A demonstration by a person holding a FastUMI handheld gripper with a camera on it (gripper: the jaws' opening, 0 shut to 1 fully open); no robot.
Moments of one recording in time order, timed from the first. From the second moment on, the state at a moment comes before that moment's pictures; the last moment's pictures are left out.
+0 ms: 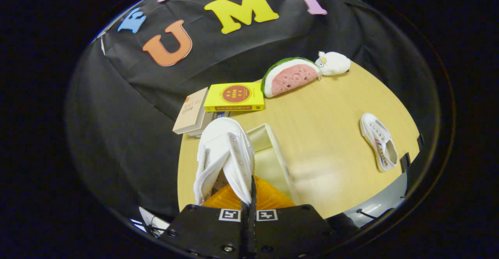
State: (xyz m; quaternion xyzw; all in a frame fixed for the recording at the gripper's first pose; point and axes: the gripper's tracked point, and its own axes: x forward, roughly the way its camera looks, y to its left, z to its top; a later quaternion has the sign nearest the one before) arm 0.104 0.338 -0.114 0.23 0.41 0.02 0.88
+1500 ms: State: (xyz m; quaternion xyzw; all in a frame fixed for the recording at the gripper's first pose) arm 0.131 0.410 -0.248 0.26 0.50 -0.01 0.82
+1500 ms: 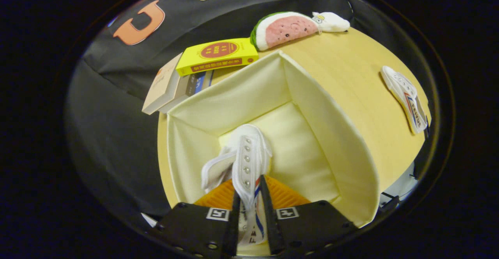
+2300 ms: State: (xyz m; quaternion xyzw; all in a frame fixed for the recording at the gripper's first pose) arm 0.095 0.318 -0.120 0.09 0.31 0.07 0.94
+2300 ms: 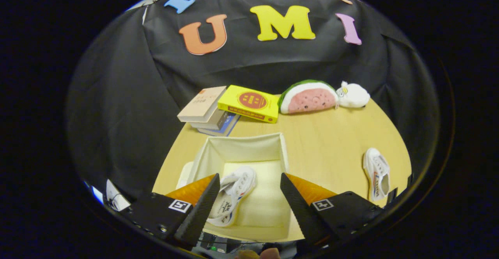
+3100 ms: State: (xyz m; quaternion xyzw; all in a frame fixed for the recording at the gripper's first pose) arm 0.048 -0.008 -0.177 0.04 0.30 0.00 0.95
